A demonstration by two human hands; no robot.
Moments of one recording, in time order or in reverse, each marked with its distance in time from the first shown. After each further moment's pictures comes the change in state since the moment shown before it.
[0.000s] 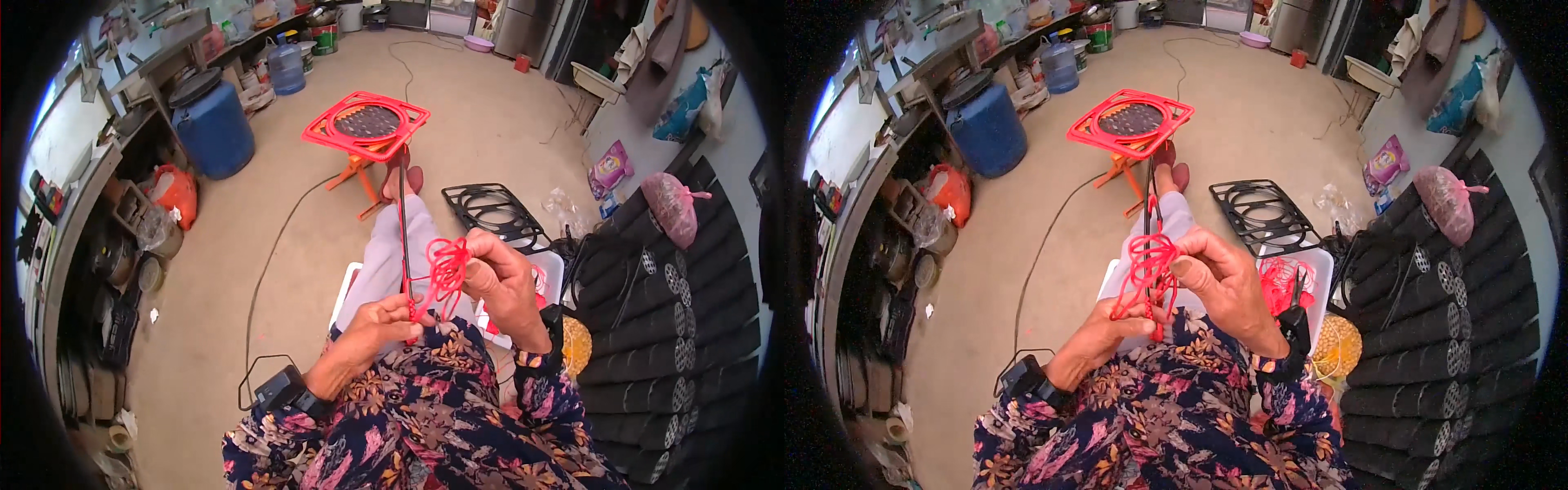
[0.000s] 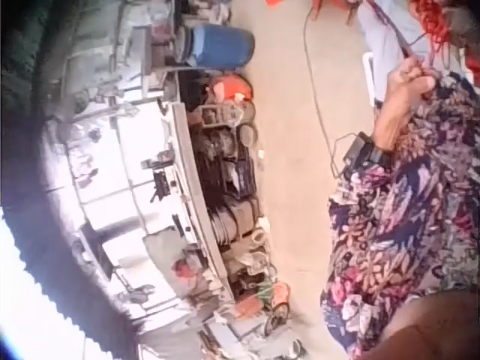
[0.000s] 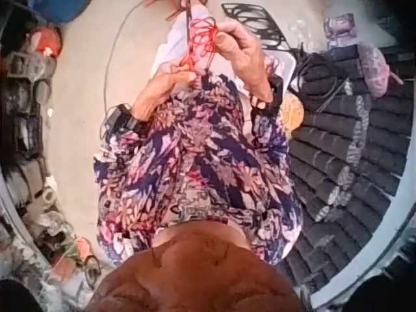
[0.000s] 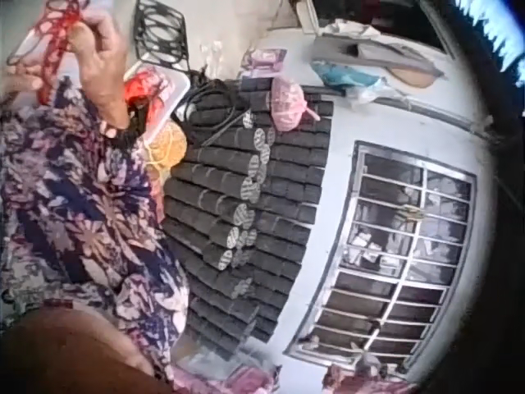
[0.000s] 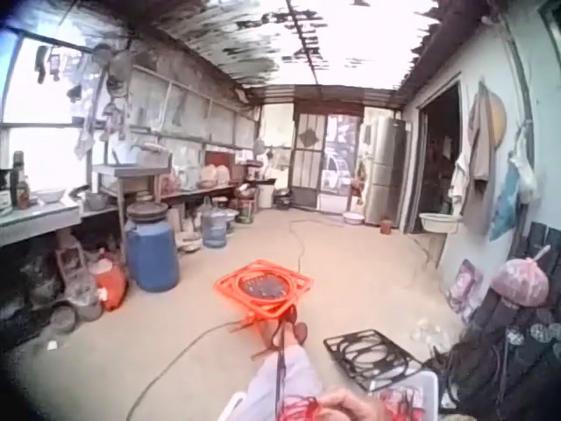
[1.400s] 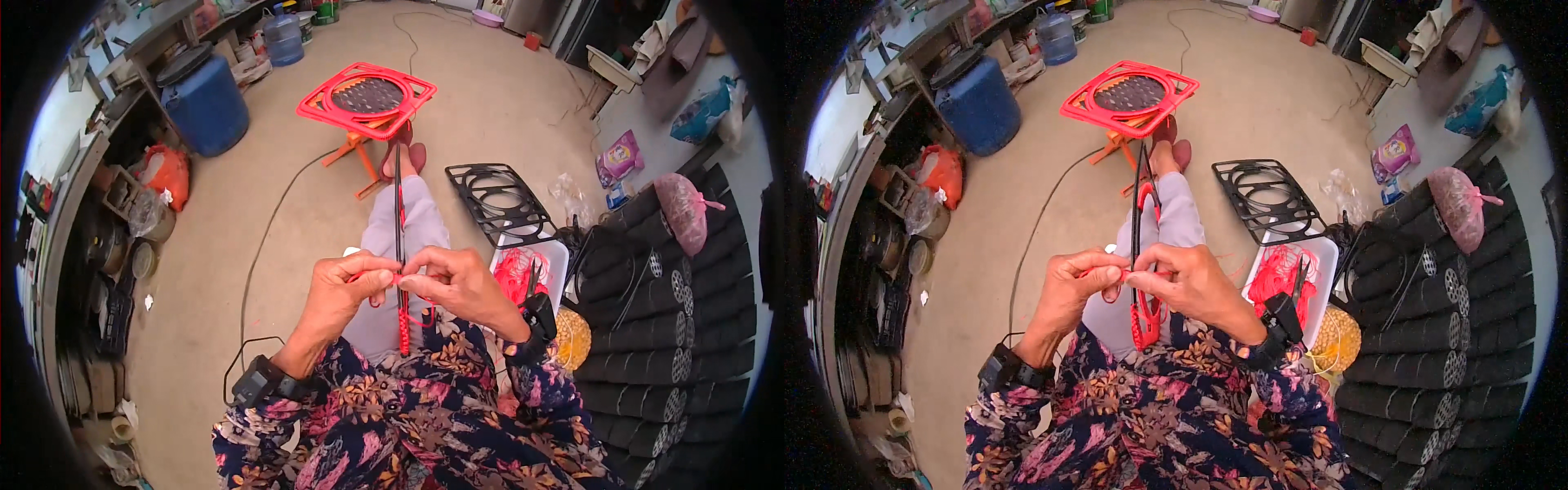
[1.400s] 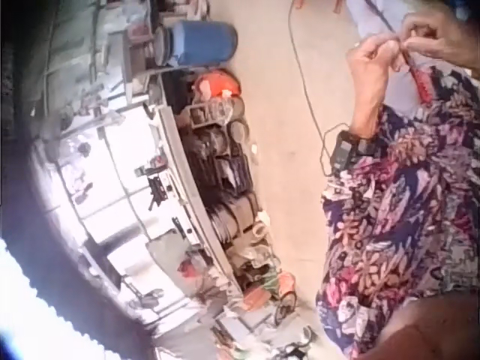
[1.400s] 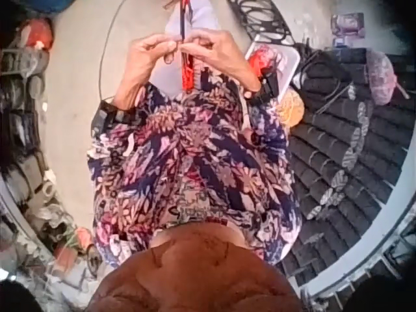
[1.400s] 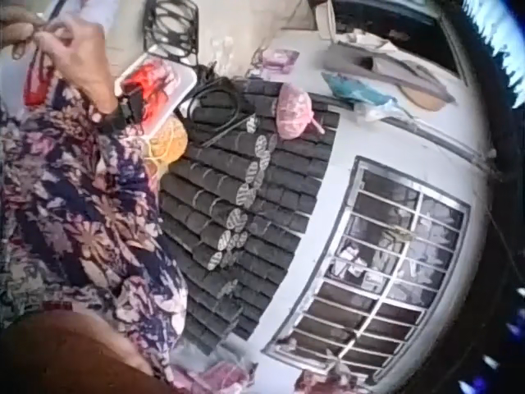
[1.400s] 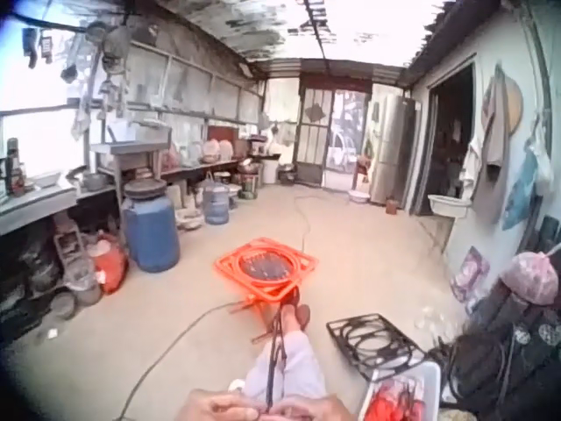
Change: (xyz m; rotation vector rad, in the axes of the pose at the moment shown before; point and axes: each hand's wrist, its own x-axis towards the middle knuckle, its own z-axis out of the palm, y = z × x) left_hand 0.027 0.038 -0.033 0.239 0.236 0.334; right_hand 0.035 0.050 0.000 -0.525 -0.242 0.234
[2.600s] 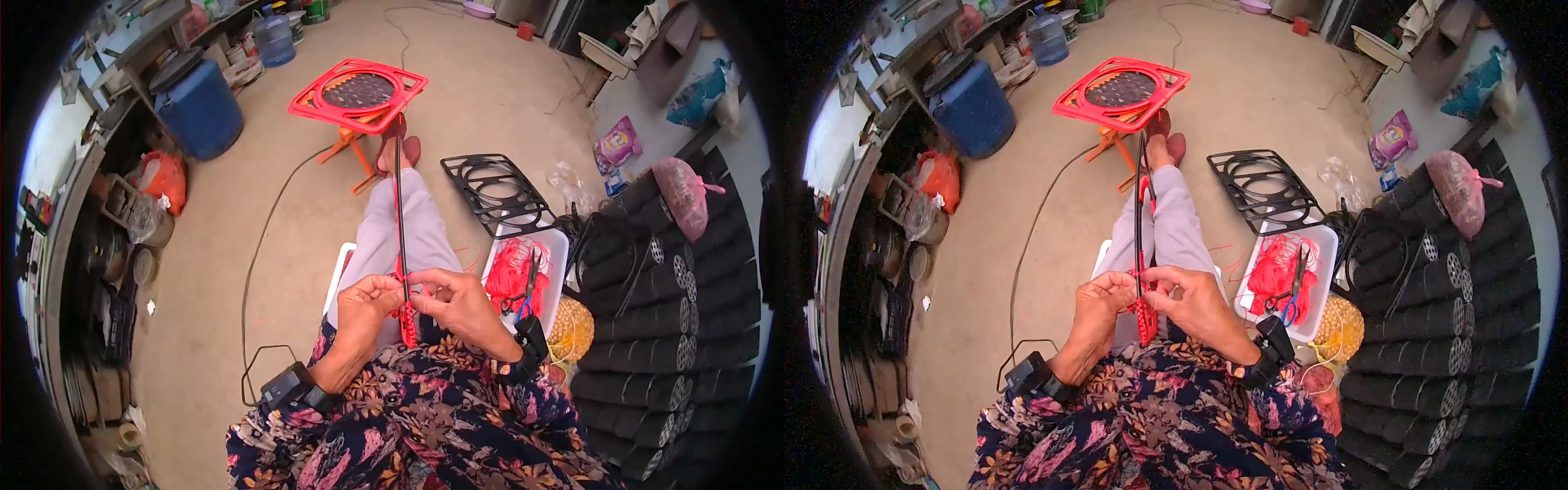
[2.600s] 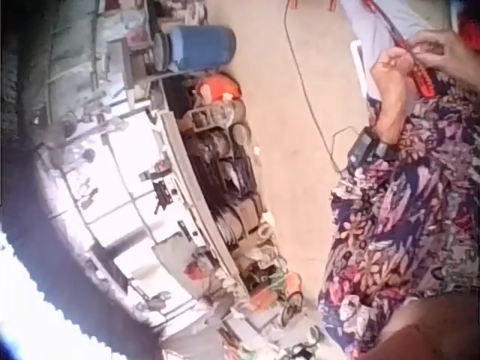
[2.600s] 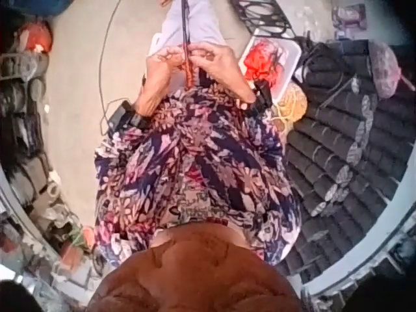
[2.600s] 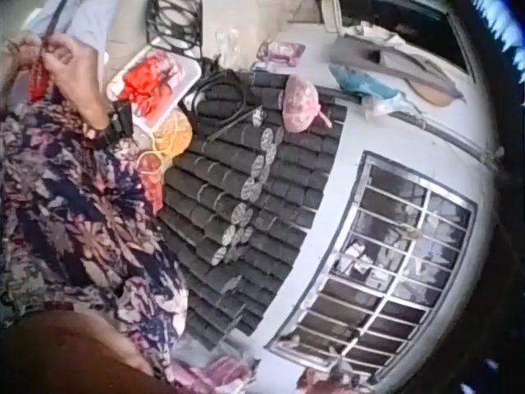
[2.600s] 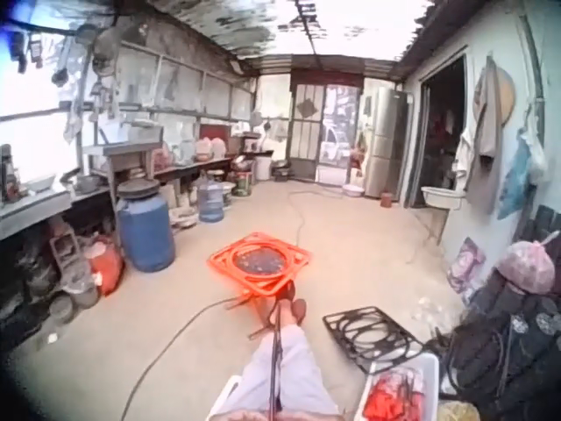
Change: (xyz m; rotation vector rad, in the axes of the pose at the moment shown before) left_hand -0.018 -0.057 0.034 -0.238 0.245 -0.253; right_hand -0.038 0.025 0.028 0.269 0.118 0.271
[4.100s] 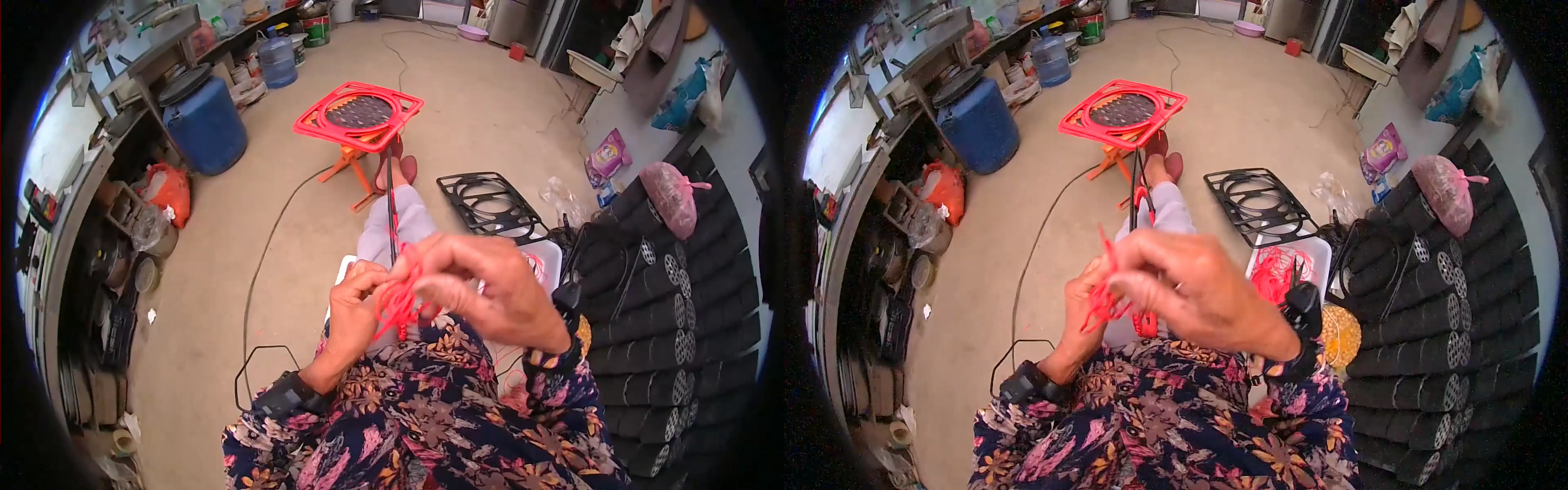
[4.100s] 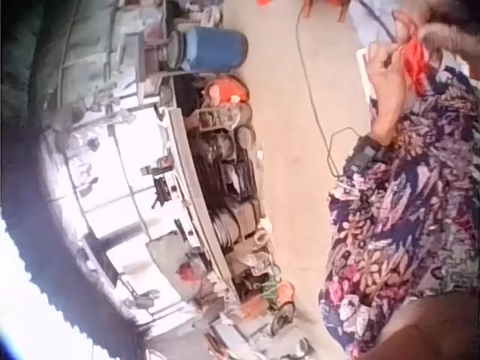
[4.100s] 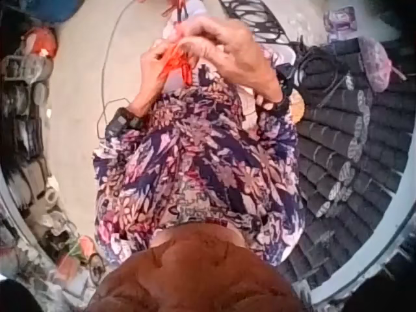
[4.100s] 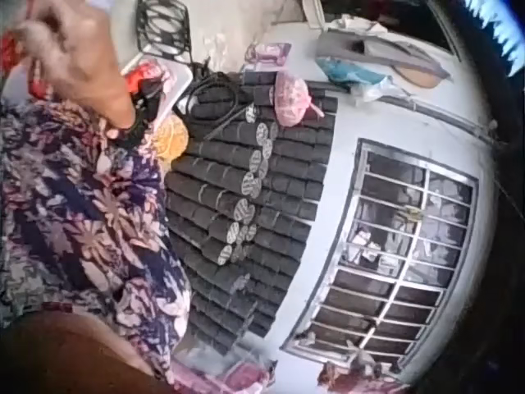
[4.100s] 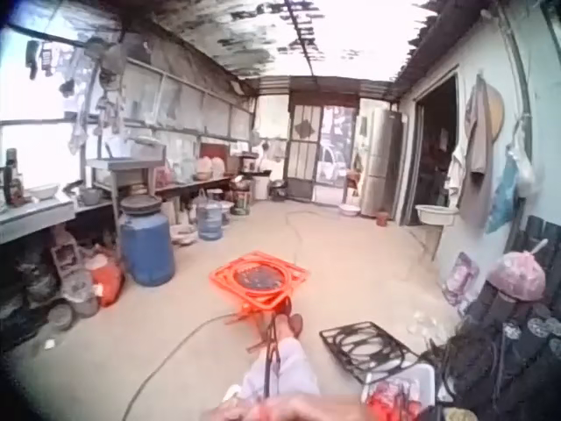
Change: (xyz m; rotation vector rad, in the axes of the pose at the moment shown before) left_hand -0.011 0.021 -0.008 0.330 -0.083 0.538; right_hand -0.029 -0.115 -0.019 -0.113 -0.147 -0.641
